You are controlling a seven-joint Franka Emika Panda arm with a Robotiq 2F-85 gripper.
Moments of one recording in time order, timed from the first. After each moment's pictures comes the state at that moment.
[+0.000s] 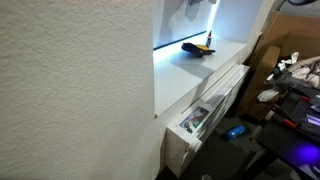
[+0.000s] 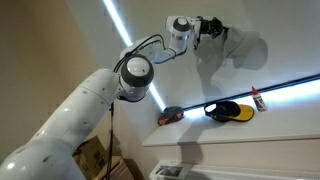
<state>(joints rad) -0.04 1.08 -0.38 -0.35 -0.33 2.26 2.02</state>
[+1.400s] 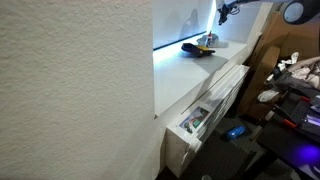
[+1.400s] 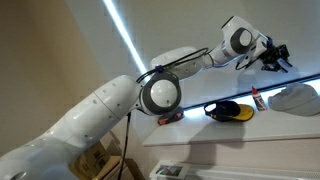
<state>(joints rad) -0.36 1.33 -0.16 -0.37 -0.02 2.21 1.97</state>
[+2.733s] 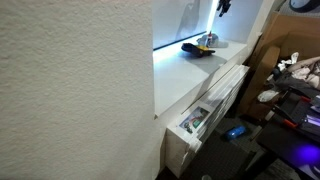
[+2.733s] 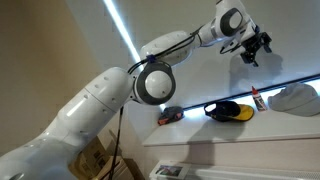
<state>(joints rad) -0.38 1.20 -0.02 -0.36 0.12 1.97 1.79</state>
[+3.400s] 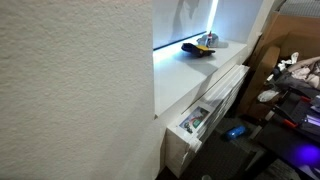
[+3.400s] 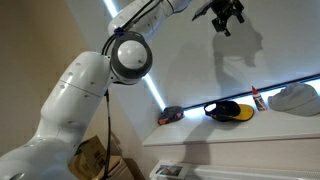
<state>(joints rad) -0.38 0.92 -0.02 -0.36 0.12 1.64 1.78</state>
